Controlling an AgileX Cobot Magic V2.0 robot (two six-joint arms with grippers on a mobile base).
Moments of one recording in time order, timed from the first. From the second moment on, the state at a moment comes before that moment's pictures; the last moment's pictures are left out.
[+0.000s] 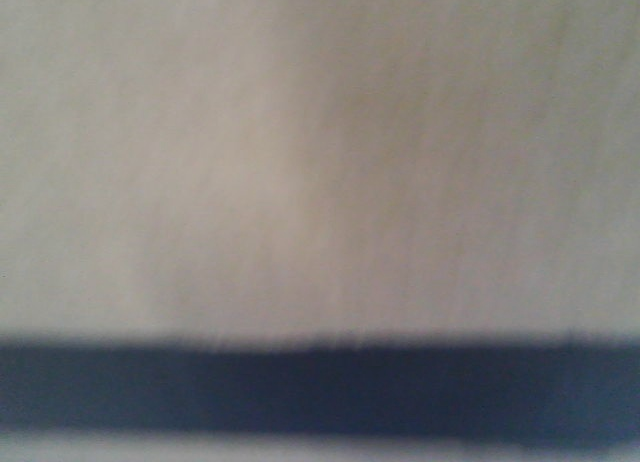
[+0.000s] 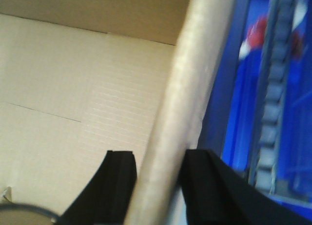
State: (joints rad) left arm -0.23 0.72 -1.00 -0.10 0.91 -0.28; right arm 0.24 0.68 -0.99 0.08 1.03 0.07
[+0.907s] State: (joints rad) left arm -0.22 0.68 -0.98 -0.21 0.69 -0.21; right arm 0.24 0.62 -0.97 0.05 0.85 0.05
